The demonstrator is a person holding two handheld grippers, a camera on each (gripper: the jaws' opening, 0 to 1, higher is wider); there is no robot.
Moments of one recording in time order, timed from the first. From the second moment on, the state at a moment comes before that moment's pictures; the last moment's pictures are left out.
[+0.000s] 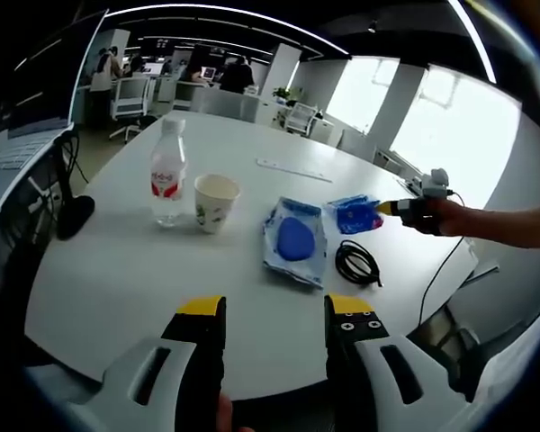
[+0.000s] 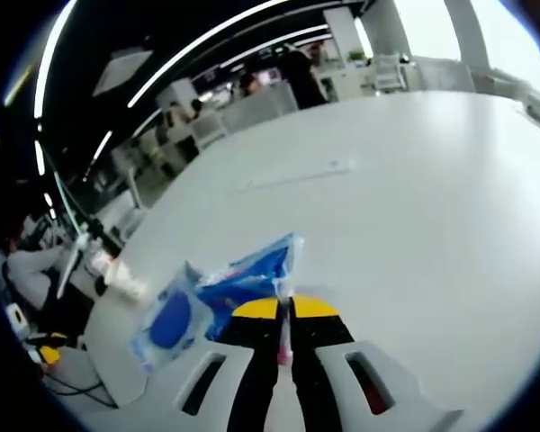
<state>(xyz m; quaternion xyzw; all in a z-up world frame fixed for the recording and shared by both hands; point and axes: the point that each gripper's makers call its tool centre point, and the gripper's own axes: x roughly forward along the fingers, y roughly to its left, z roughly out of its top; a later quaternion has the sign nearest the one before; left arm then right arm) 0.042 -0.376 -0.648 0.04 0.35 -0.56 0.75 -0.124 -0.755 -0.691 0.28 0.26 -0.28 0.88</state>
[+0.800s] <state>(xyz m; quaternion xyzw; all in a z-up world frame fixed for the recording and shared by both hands) 0.037 -0.375 -0.650 0.04 0.35 -0.56 0.75 -0.155 -0.740 -0.711 0.31 0.27 -0.32 0.86</state>
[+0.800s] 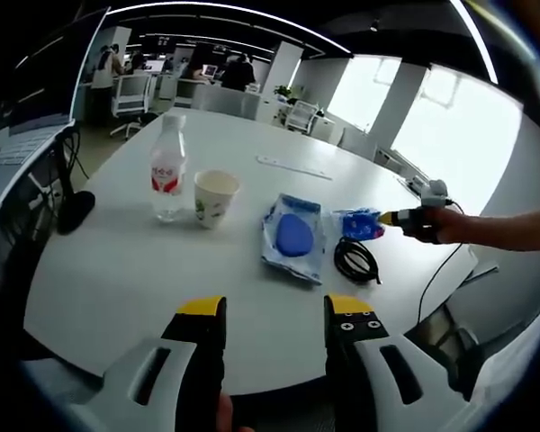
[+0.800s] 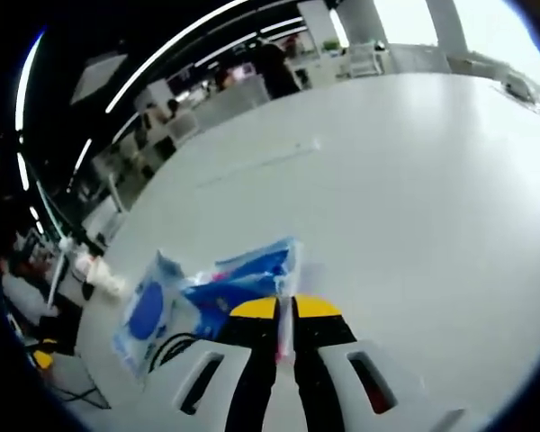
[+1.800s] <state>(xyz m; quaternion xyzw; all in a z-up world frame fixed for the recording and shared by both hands) 0.019 -0.380 -0.676 0.08 0.38 -0.60 0.70 -0.151 -0.718 -0.713 0.25 0.32 -0.27 0.87</state>
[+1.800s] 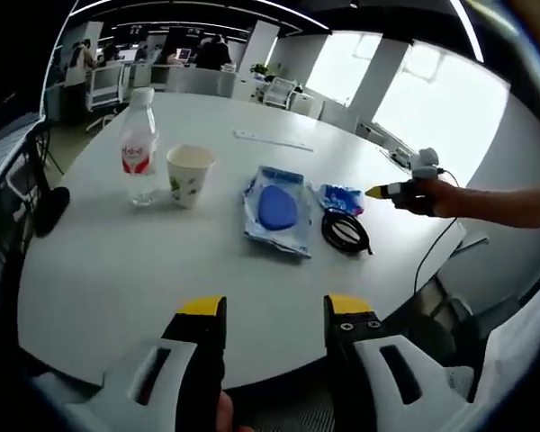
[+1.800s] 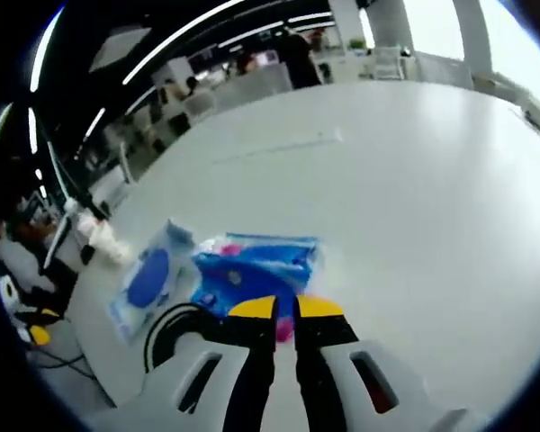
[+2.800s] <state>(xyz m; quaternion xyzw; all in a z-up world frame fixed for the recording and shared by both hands) 0.003 -0.450 -0.710 0.07 0.43 -0.60 0.67 -0.088 -0.673 -0.710 0.16 0.37 -0.15 0.90</state>
